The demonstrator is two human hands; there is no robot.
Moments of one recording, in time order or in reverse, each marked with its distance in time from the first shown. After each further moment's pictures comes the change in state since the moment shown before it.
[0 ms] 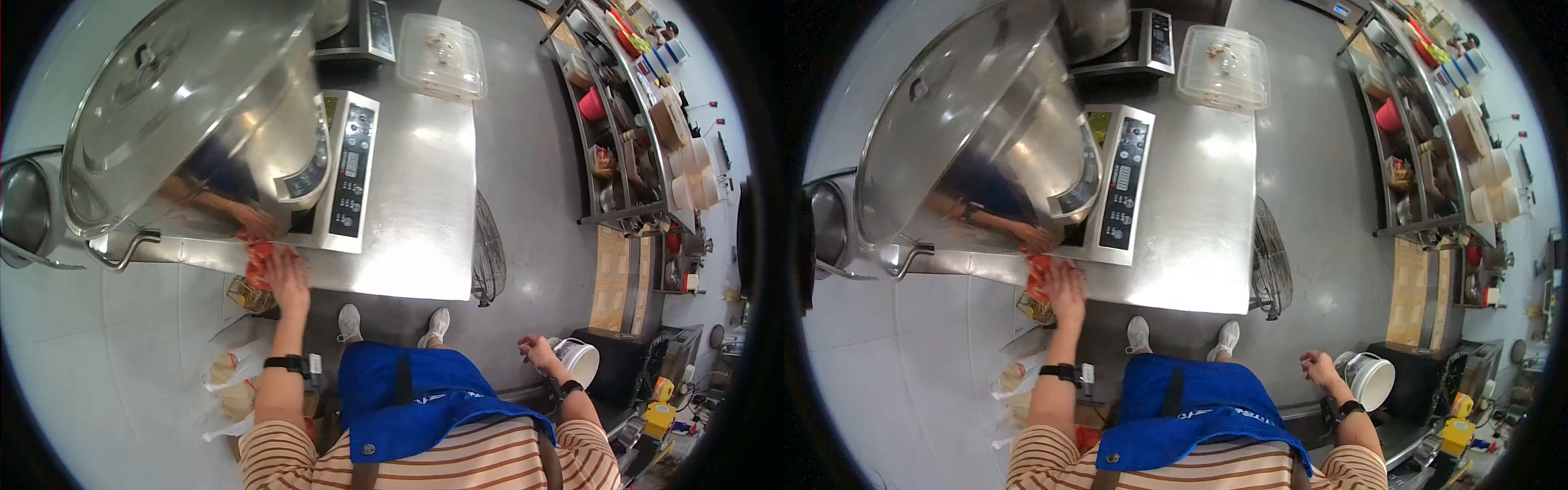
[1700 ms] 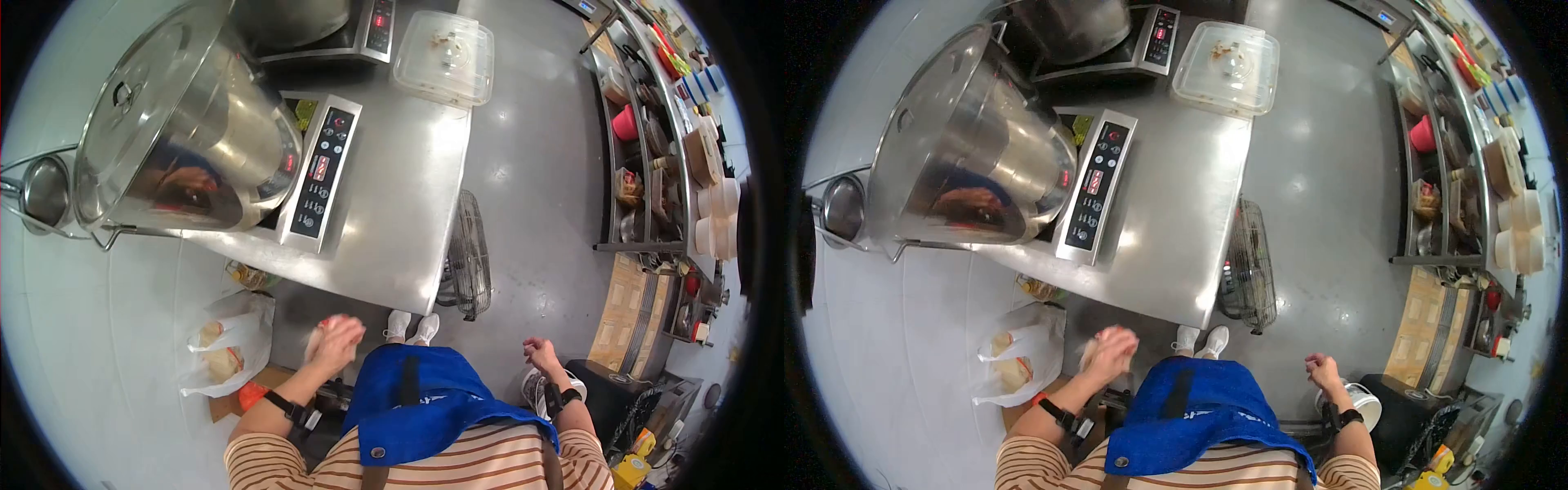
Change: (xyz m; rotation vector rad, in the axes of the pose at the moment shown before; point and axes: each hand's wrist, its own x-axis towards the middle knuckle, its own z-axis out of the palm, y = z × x) left_hand -0.103 0.207 -0.060 -0.516 -0.502 0.071; right_hand 0.081 0.038 -0.123 0.016 -0.006 -0.036
